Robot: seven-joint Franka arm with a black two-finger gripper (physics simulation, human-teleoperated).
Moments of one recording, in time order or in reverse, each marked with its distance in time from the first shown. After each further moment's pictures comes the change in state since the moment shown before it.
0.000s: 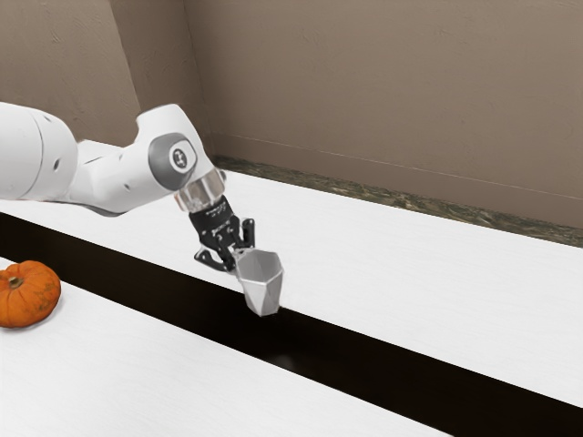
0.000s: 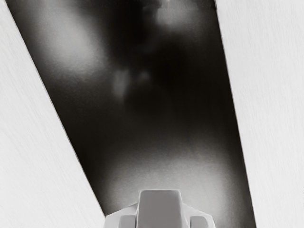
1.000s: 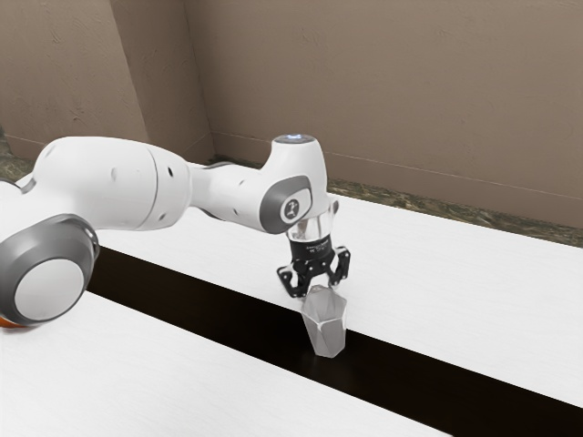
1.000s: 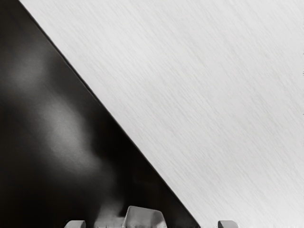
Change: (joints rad) arm -0.017 0.334 -0.272 0.353 0.353 0.077 -0.097
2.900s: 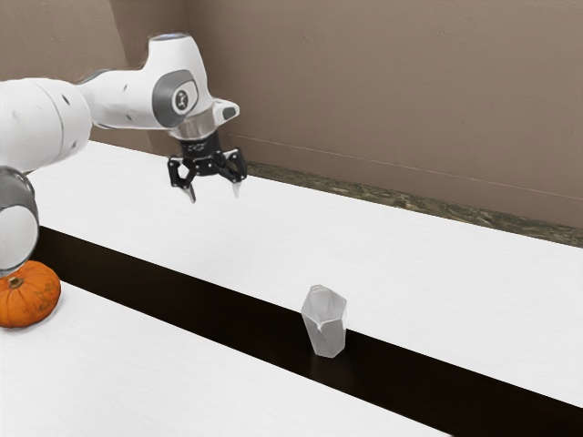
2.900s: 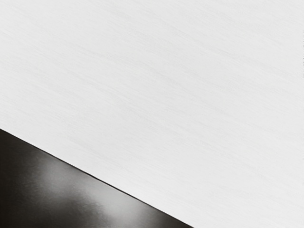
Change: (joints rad) arm 0.302 -0.090 0.061 0.183 0.056 -0.220 0.700
